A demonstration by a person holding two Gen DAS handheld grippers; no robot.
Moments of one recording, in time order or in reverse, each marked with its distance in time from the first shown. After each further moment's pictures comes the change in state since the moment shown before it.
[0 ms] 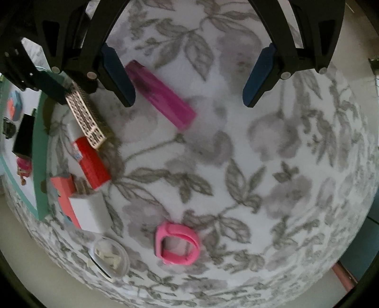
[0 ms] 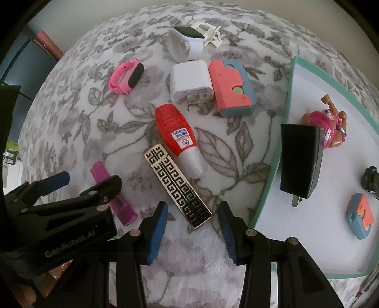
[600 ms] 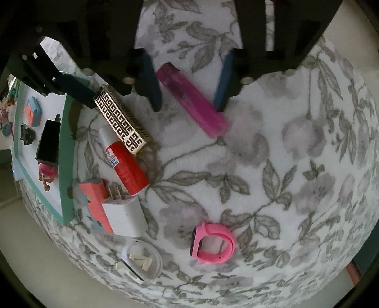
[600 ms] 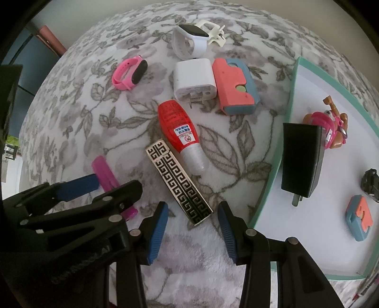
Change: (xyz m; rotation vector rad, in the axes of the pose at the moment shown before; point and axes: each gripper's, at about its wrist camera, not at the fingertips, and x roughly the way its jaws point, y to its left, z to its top) left arm -0.004 -0.045 -0.014 0.034 -0.024 -0.097; right arm 0.002 0.001 -0.002 -0.024 0.009 0.012
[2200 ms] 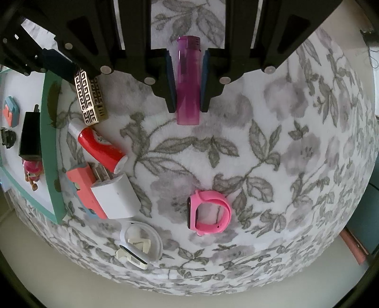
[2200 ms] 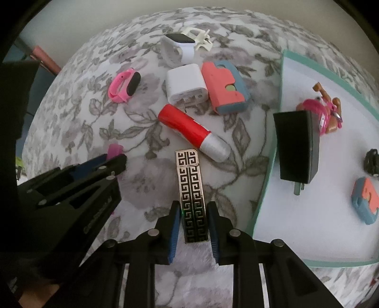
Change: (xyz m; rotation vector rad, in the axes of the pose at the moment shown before) left arm -0.001 0.017 0.041 0.099 -0.134 0.111; right arm 0.001 -0.001 0.006 0.101 -0.053 0.042
